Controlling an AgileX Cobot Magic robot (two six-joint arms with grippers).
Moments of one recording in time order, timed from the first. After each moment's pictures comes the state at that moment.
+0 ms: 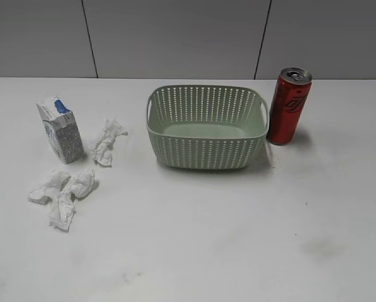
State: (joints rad) left arm 0.05 -0.01 -0.51 -0.10 1.04 0.13; right arm -0.08 0.00 -0.42 0.09 0.95 -0.05
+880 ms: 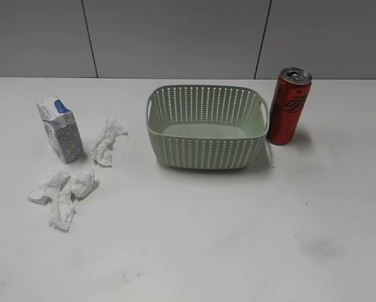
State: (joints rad) left arm 0.05 -0.01 -0.51 -0.10 1.04 0.13; right arm -0.08 0.00 -0.42 0.09 0.95 -0.05
